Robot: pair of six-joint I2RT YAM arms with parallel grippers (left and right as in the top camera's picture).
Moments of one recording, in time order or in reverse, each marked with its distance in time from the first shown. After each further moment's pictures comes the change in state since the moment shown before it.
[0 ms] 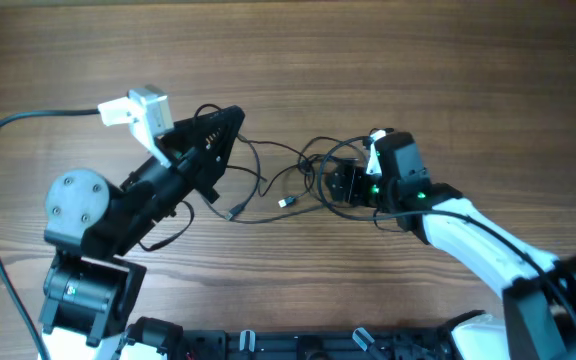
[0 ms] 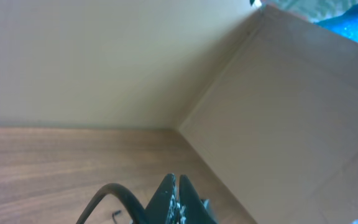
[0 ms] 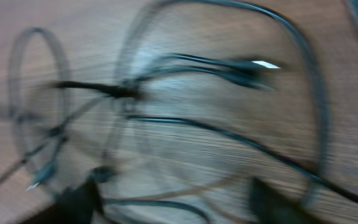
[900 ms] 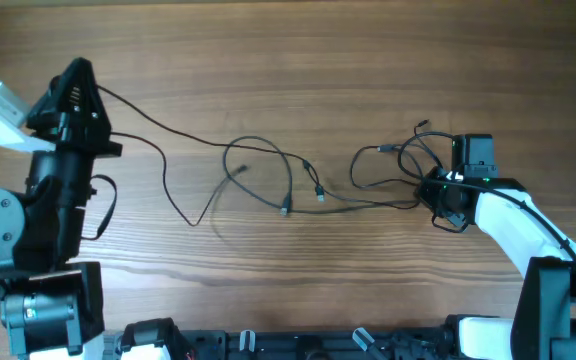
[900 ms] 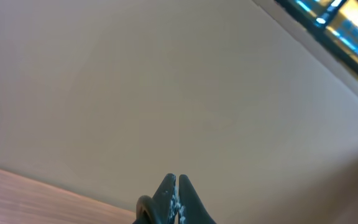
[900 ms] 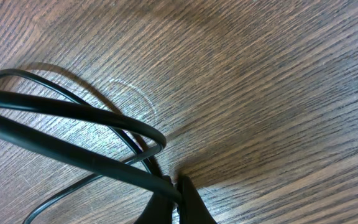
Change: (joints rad) left arm 0.406 -0.027 0.083 0.019 -0.279 0.020; right arm -0.427 0.000 0.003 -0.289 0.195 0.077
